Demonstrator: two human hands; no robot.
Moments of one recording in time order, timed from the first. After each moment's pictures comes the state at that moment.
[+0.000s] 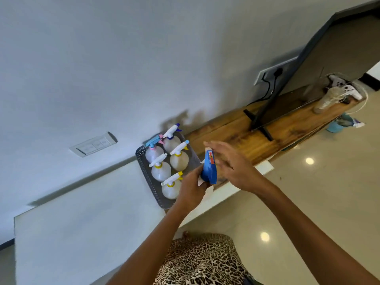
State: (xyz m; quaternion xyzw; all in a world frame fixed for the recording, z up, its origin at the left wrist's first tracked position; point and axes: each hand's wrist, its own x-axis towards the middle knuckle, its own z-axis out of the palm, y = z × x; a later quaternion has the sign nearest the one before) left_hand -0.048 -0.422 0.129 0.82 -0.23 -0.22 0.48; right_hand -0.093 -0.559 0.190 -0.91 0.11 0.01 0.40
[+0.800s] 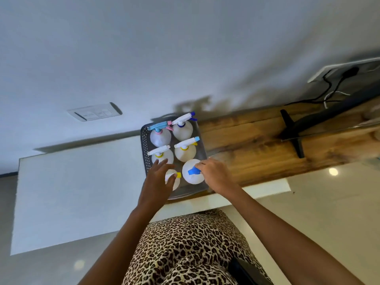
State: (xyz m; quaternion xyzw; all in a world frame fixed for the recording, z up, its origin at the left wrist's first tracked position) left_hand 0.013 -0.410 0.095 0.92 -0.04 -0.19 0.35; right_hand 0.013 -0.594 0.028 -0.96 -0.10 0.22 0.13
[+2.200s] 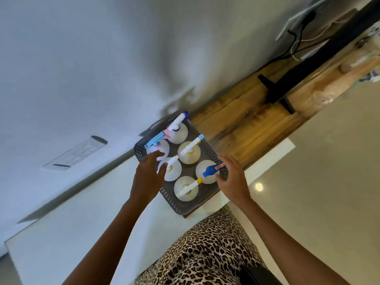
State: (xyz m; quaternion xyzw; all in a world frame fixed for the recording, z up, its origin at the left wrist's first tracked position) left_hand 0.132 -0.353 0.072 0.91 -0.18 -0.21 0.31; right_hand -0.017 -0.521 -0.002 -0.85 0.34 -0.02 0.39
